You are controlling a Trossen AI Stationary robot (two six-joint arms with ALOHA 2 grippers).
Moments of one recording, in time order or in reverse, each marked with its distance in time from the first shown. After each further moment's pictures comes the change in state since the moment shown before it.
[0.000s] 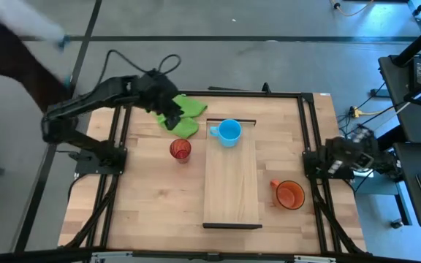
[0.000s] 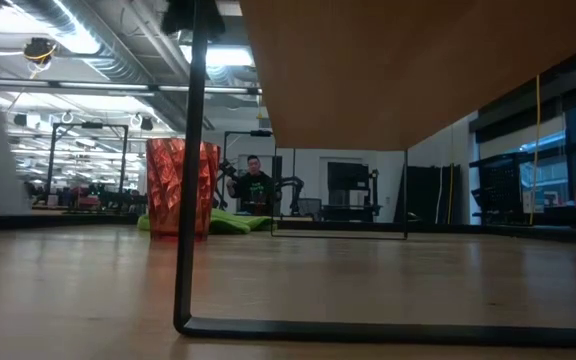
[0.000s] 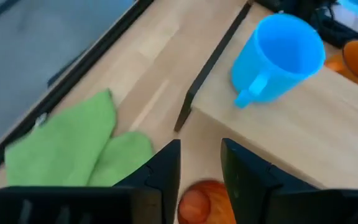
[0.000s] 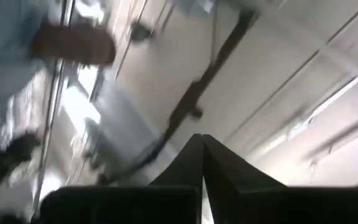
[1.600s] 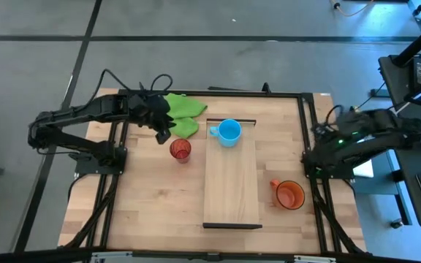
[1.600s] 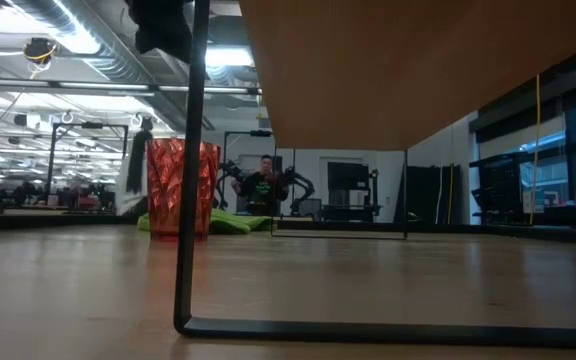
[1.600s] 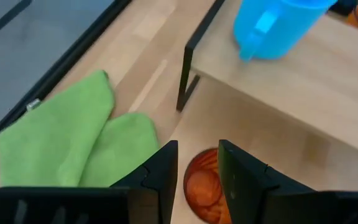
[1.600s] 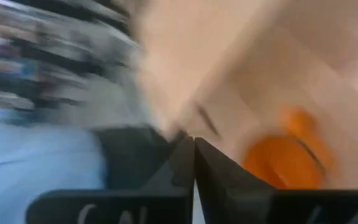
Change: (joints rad) left arm -0.085 -0.191 -0.330 0.148 -0.072 0.043; right arm 0.292 0.558 0.991 -2.393 0.384 1.642
